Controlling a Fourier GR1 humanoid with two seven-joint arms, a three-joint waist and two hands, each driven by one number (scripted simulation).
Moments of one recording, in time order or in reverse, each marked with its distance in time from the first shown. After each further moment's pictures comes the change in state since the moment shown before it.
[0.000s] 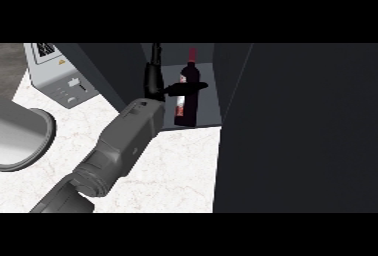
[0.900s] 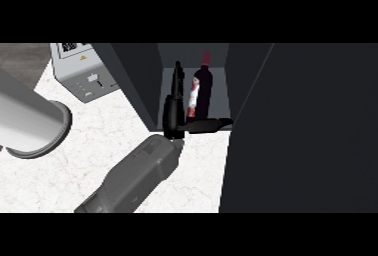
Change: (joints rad) left arm 0.357 -0.003 -0.265 -0.612 0.077 0.166 0.016; right arm 0.043 -0.002 -0.022 -0.018 -0.005 -0.033 0.015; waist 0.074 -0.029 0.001
